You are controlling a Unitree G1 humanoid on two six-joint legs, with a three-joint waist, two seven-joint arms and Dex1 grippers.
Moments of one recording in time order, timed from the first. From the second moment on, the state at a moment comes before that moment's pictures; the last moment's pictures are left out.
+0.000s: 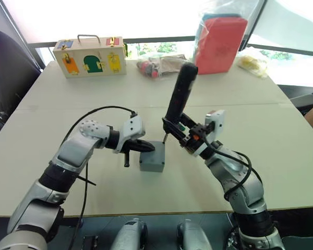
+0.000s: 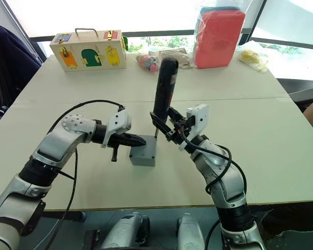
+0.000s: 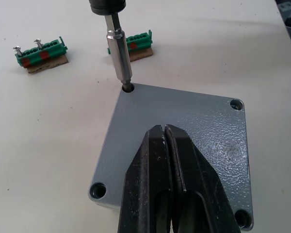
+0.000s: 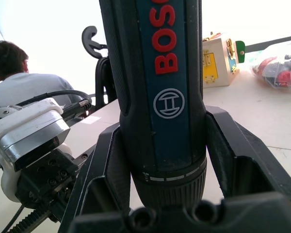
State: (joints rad) left arm -0.64 0.62 -0.31 -0.04 -0.23 0.53 -1.20; right arm -0.25 -0.25 0.12 -0.36 0.44 0.32 0.40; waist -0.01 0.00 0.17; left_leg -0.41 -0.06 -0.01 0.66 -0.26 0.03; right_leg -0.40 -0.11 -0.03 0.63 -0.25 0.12
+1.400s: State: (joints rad) left arm -0.58 0.60 -0.33 -0.05 -0.23 0.49 -1.16; right arm -0.21 -0.21 0.16 -0.36 0.35 0.32 0.40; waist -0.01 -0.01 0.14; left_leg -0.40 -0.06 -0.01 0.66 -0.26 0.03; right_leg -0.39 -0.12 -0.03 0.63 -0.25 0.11
